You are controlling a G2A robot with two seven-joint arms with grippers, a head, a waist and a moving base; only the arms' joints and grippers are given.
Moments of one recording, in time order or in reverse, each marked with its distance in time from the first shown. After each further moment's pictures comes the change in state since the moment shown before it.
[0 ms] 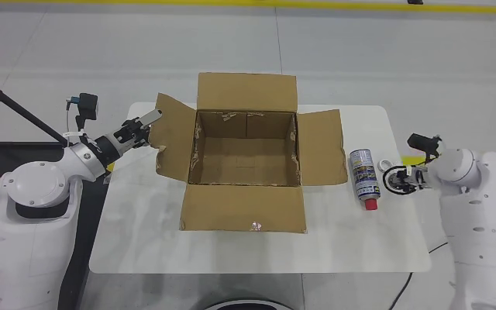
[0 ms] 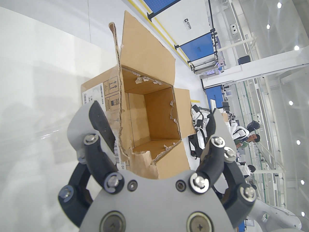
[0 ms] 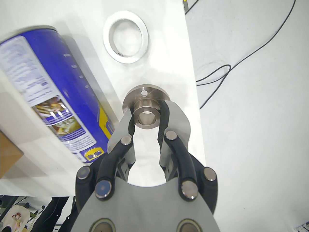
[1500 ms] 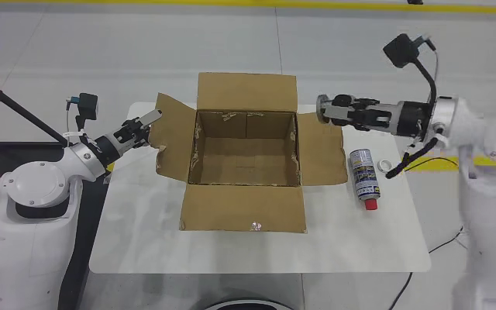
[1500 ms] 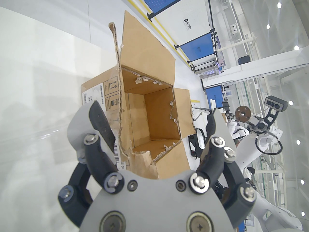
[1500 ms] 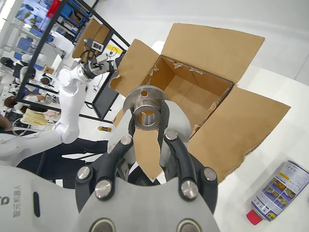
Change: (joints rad) left arm 0.000 0.000 0.000 0.000 0.000 0.000 0.000; right arm 0.199 0.000 -0.190 -0.518 0.890 -0.036 -0.147
